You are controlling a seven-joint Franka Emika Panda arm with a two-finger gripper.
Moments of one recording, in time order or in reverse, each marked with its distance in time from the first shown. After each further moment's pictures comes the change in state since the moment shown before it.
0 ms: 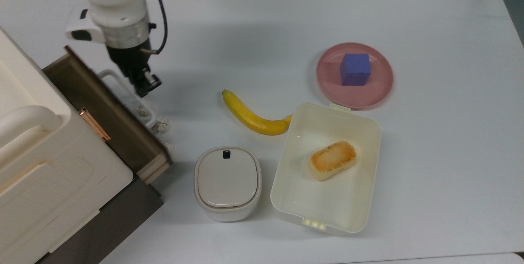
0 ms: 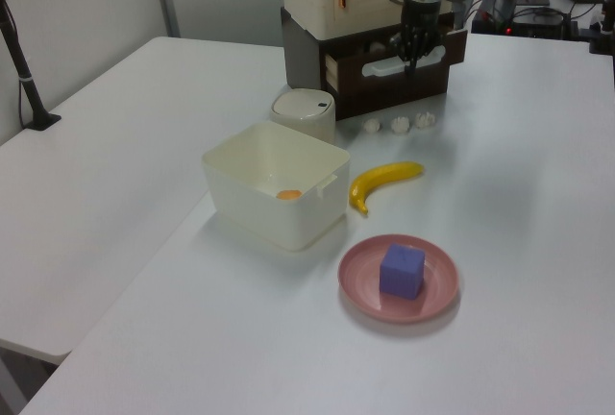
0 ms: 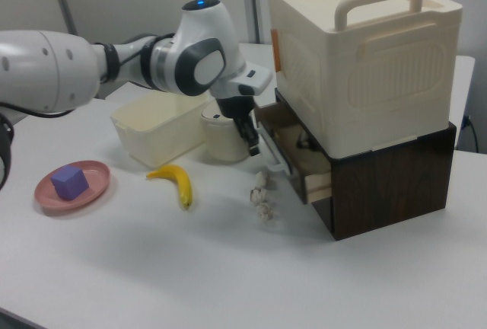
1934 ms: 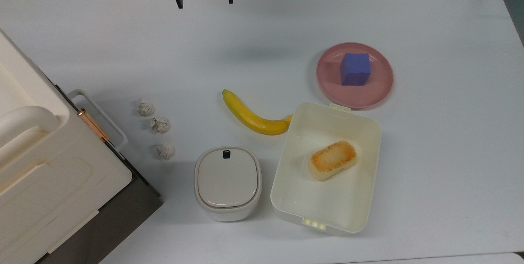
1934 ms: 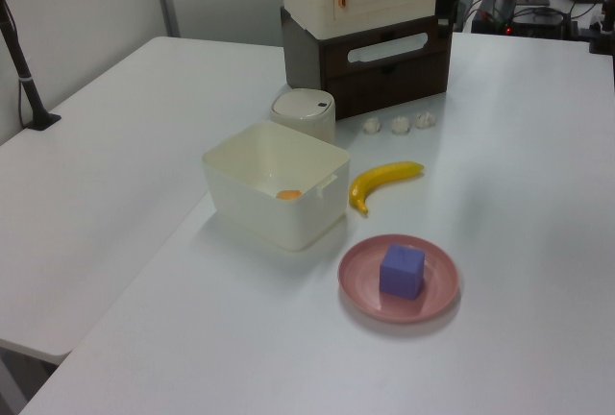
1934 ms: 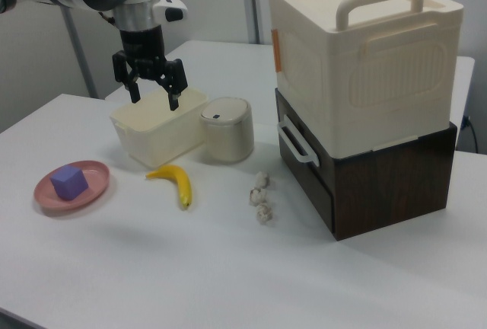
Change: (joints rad) arm 0.125 -0.266 0.032 0.058 0.156 -0.521 -0.734
